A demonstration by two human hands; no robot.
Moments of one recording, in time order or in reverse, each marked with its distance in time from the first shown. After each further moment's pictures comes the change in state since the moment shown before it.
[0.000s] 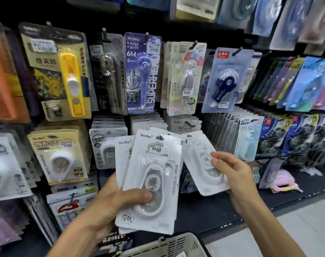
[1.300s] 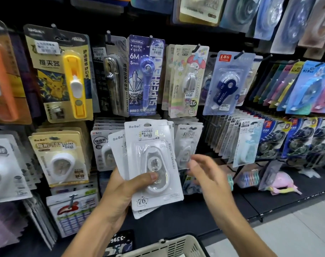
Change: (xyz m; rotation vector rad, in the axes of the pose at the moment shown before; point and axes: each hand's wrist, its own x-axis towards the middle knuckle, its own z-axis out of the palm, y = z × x) left_hand 0.022 -0.003 0.014 -0.144 0.142 0.162; right_hand -0.041 -0.014 0.058 -0.289 -0.145 -0.062
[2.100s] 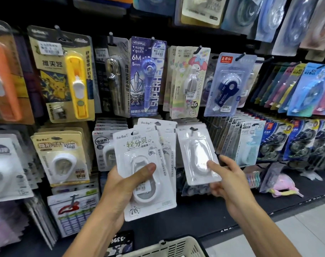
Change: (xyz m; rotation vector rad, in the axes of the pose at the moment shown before) left_hand 0.002 0.000 0.000 -0.046 0.108 -0.034; right_hand 0.025 0.014 -0.037 0.370 0.193 0.345
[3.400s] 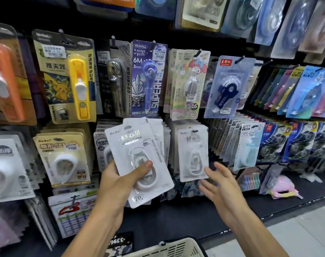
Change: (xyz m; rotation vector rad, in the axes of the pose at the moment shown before) left_hand 0.003 0.003 -0.001 0.052 0.165 0.089; right_hand -0.001 0.024 0.002 0.145 -0.024 0.002
